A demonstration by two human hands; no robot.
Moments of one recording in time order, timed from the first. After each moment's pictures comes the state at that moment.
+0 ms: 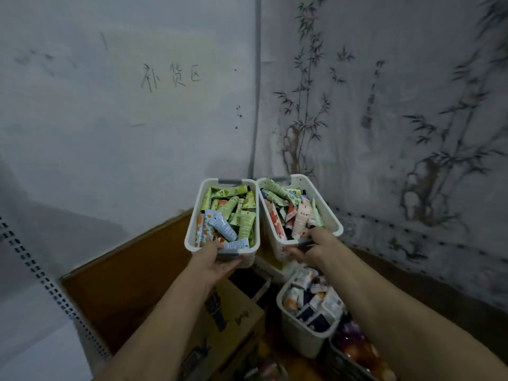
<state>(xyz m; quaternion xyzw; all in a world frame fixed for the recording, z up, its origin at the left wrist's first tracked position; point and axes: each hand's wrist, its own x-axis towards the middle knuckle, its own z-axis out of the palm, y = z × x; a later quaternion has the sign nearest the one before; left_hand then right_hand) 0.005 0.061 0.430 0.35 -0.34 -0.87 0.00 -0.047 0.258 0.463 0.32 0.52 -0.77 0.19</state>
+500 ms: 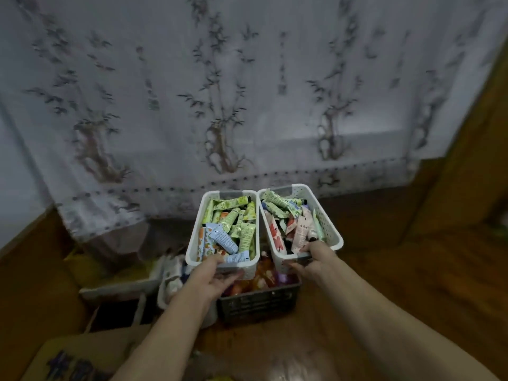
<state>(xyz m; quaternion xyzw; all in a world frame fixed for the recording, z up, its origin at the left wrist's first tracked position) 0.084 0.273 0.374 0.17 -0.48 -0.76 -0.39 0.199 0.461 0.399 0.54 0.26 -0.79 -0.13</state>
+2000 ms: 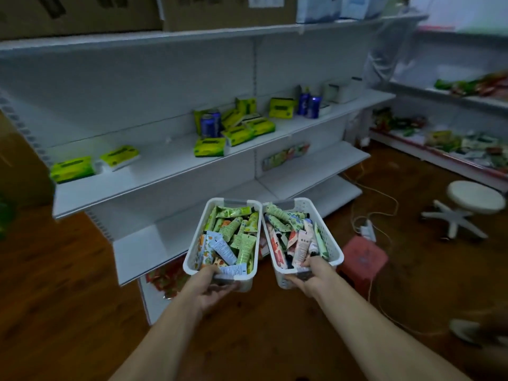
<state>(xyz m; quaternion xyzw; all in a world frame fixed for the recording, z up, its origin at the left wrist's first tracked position) 0.770 0.417 0.329 -0.32 -0.47 0.00 -0.82 0.881 0.229 0.327 0.54 -0.38 -0.27 -0.71</state>
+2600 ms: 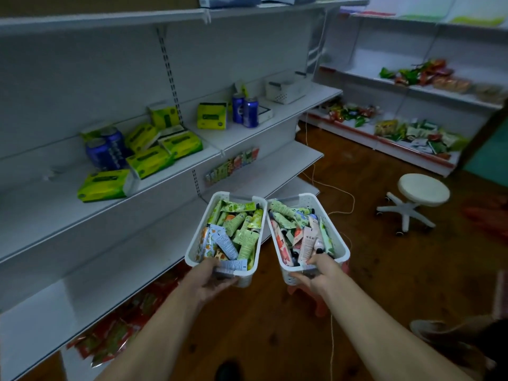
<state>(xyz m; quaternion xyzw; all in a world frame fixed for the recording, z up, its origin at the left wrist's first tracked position) 1.071 0.349 0.298 -0.38 -0.42 0.12 -0.82 1.133 0.122 0.325 0.50 -0.41 -0.21 -0.73</state>
